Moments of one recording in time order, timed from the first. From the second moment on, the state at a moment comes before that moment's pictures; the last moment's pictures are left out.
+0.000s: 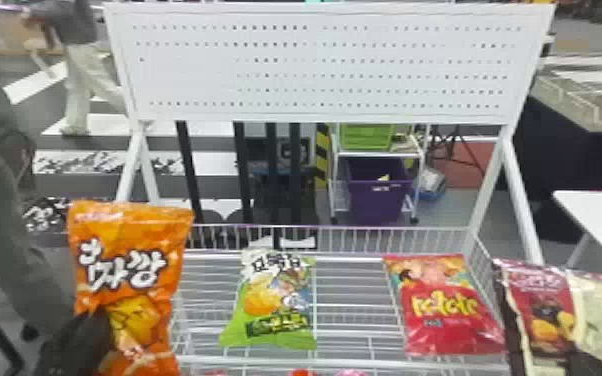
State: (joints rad) left arm 0.83 0.27 0.08 -2.37 0.24 -0.08 0.10; right arm 1.03 -0.10 -0.16 -2.52 -0.16 -0.01 0.06
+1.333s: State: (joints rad) left arm 0.84 0.27 0.08 -2.38 0.24 -0.08 0.10; right arm 1.03 -0.10 -0.14 -2.53 -0.13 -0.03 0.06
